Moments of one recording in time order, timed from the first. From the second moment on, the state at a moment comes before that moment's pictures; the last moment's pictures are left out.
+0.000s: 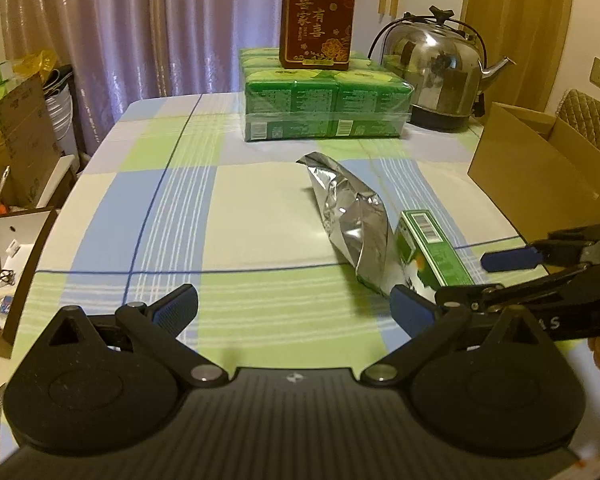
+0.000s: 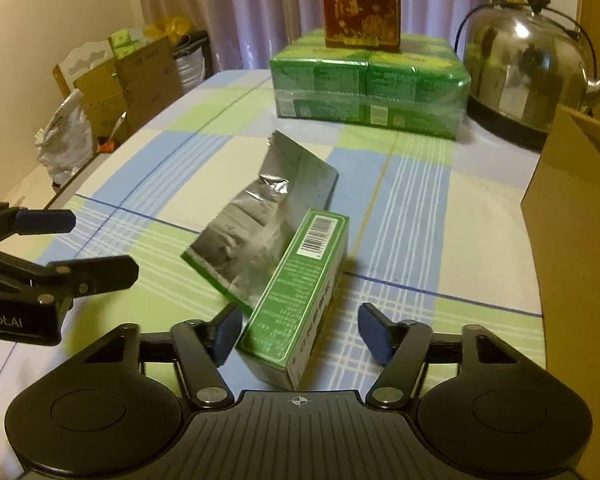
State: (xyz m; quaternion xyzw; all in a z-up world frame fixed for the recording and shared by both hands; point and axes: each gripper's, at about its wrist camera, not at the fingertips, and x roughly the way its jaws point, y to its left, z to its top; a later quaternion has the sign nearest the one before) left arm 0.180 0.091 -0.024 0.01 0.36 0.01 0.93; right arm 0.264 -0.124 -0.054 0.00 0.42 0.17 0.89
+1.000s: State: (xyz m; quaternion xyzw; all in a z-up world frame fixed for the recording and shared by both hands) left arm 0.245 0.057 -0.042 0.00 0.44 -0.06 0.89; right arm 0.249 -0.156 -0.049 -0.02 0.42 0.14 0.90
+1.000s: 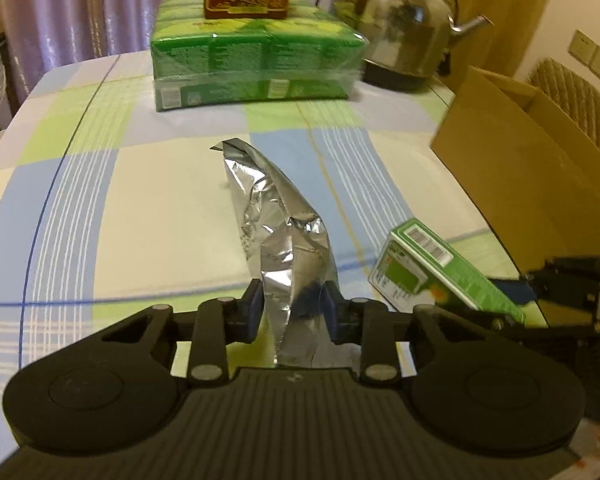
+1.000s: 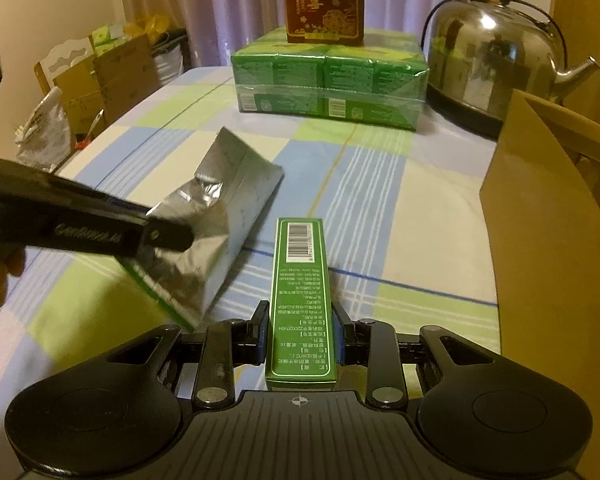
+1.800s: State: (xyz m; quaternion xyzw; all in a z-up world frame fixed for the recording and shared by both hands) left arm 0.148 0.037 0.002 0.04 0.47 -0.06 0.88; right arm 0.173 -0.173 -0.041 -0.01 0.44 0.15 0.88
